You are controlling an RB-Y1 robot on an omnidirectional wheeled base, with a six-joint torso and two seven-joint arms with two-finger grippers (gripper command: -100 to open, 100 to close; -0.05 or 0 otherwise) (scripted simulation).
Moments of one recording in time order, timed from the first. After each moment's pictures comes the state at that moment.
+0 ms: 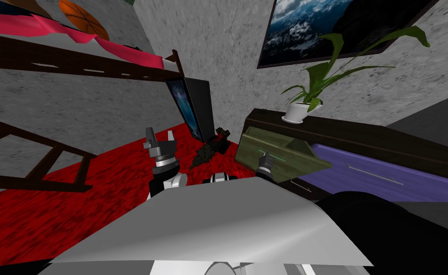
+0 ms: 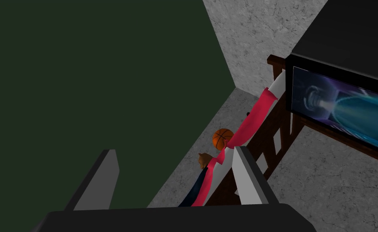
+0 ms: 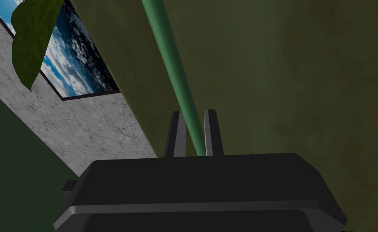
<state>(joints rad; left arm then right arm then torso) 0.47 -0.01 -0.07 -2.28 0.09 -0.56 0.07 0.71 -0.03 0.10 -2.06 -1.02 -0.63 -2.34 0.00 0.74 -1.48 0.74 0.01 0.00</state>
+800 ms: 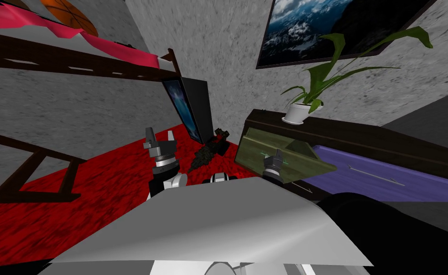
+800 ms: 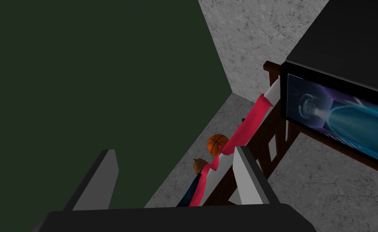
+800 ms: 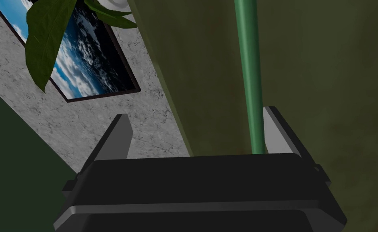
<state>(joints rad) 0.47 -0.01 -0.07 -2.28 0.09 -0.56 0.07 0.87 -0.02 0.08 -2.28 -1.09 -0.51 -2.30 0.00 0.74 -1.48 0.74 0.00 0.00</state>
